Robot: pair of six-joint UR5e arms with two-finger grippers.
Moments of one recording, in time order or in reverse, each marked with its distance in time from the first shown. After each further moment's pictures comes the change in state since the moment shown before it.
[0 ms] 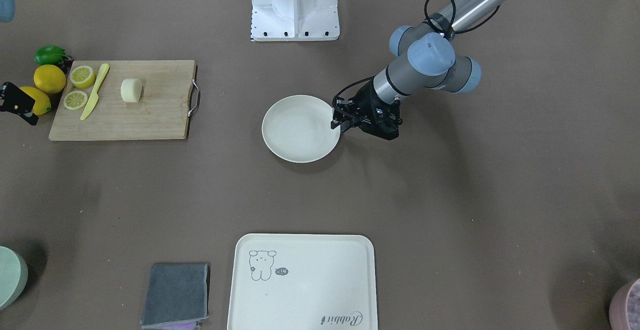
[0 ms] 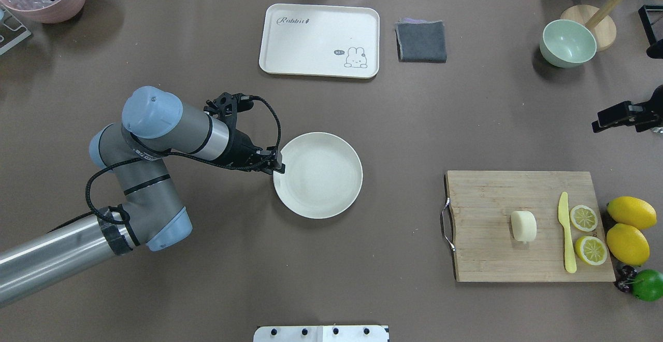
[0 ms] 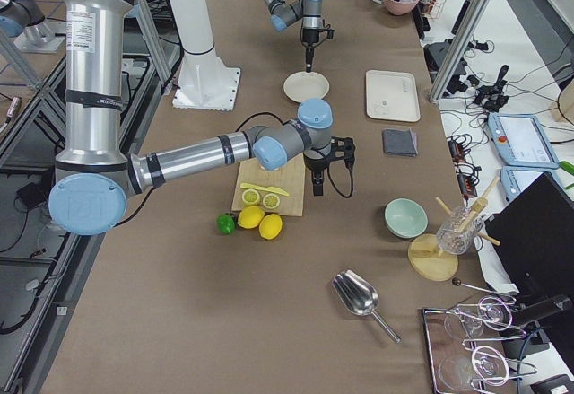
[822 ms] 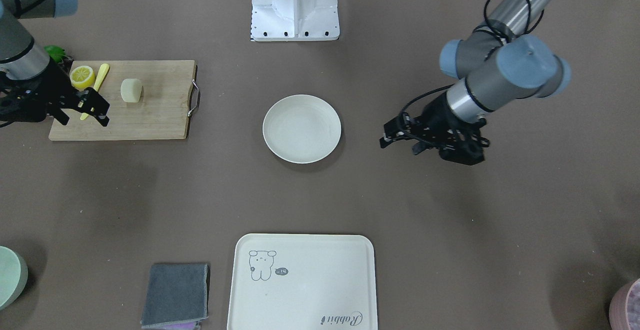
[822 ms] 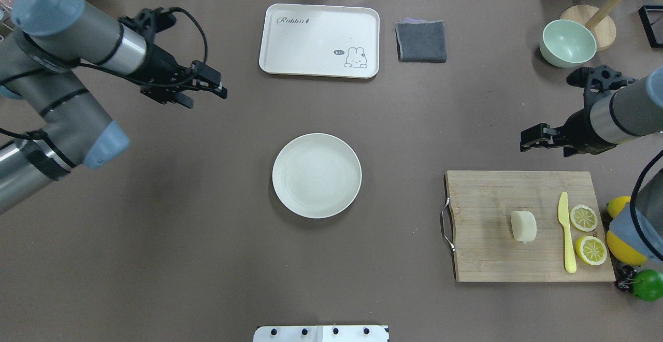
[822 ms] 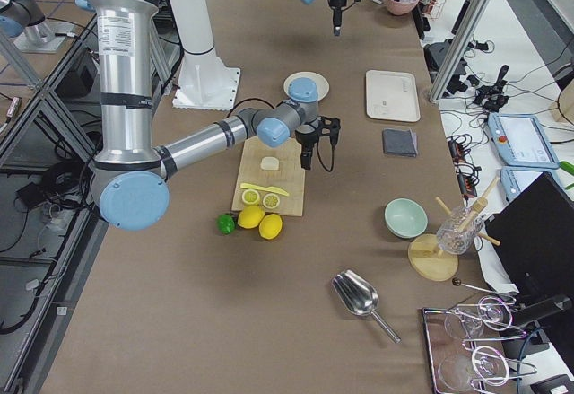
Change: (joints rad) left arm -0.356 0.068 -0.064 0.181 -0.269 0.170; right arm -0.306 0.060 0.062 0.037 -0.195 0.430
